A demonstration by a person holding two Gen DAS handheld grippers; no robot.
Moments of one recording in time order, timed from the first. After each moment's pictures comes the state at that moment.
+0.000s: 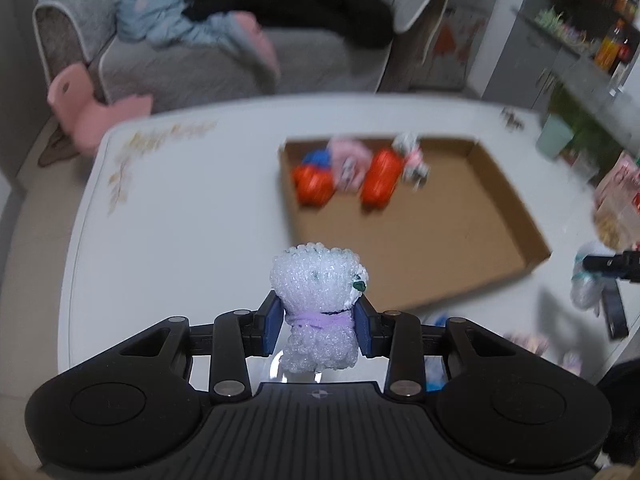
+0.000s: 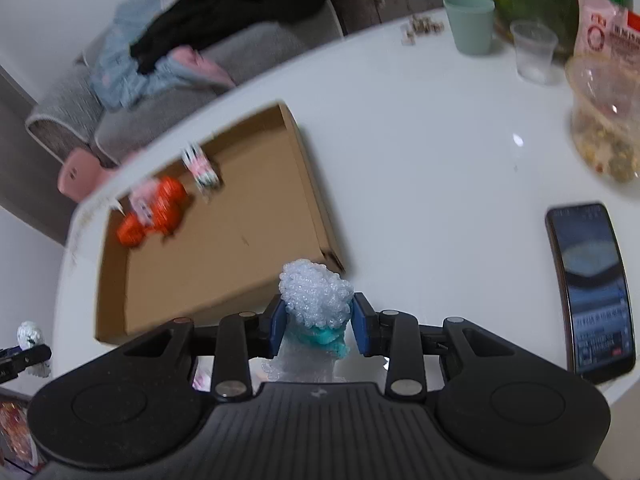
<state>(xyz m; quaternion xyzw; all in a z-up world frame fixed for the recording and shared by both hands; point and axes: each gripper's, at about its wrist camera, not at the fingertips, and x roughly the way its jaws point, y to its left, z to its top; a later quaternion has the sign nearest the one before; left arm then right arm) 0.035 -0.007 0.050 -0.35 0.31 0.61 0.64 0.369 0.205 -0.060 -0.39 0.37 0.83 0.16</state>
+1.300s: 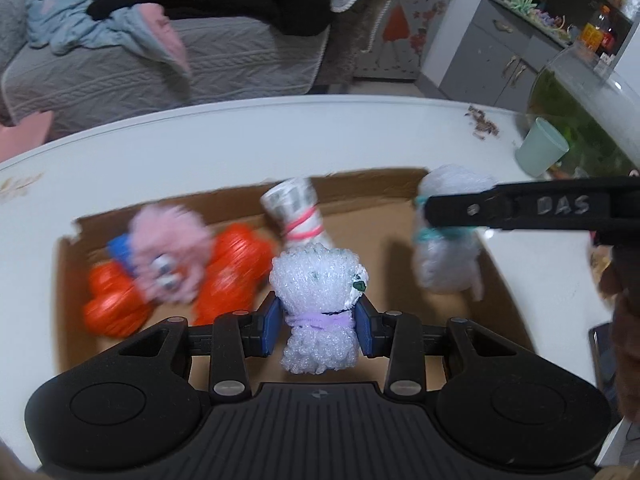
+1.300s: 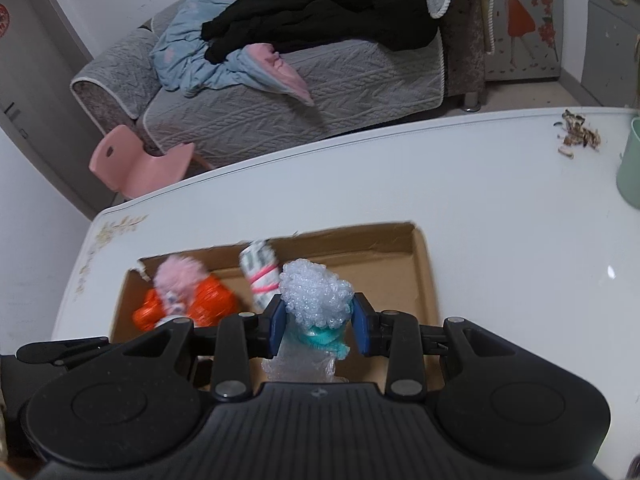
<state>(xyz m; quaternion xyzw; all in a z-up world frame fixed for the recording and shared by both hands) 0.142 0.157 -0.036 -0.37 0.31 0.56 0.67 0.194 0.239 -0.029 -0.40 0.25 0.88 0.05</state>
